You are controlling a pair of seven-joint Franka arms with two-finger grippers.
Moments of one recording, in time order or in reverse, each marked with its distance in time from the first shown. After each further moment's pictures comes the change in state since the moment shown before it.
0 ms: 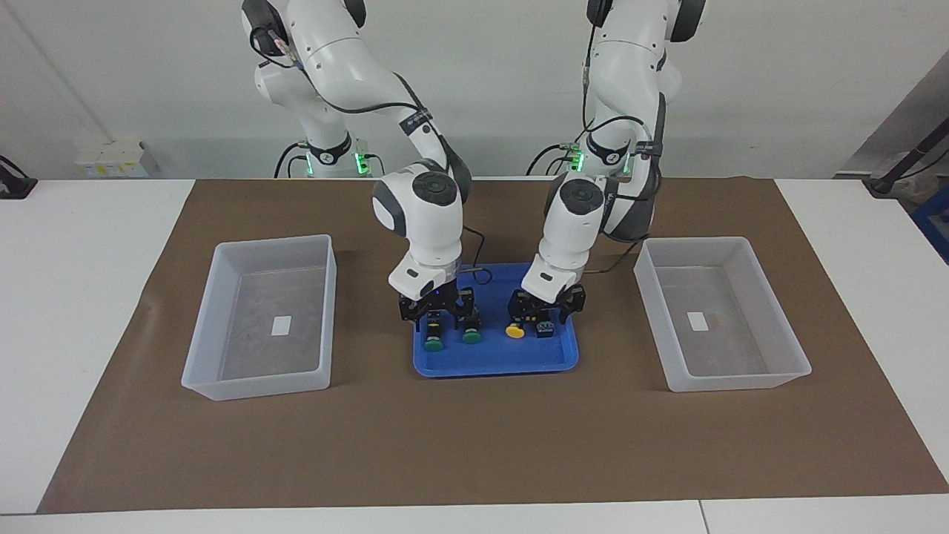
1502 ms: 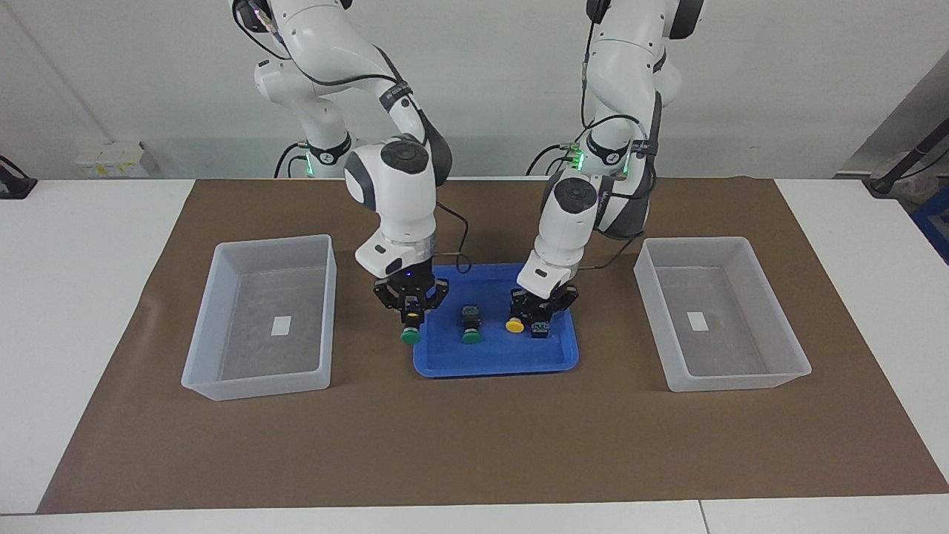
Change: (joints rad) left arm -0.013 -0.012 0.000 -0.034 0.000 -0.001 0.003; right arm -0.075 -0.170 -0.008 -0.064 -0.001 -0.055 0.019
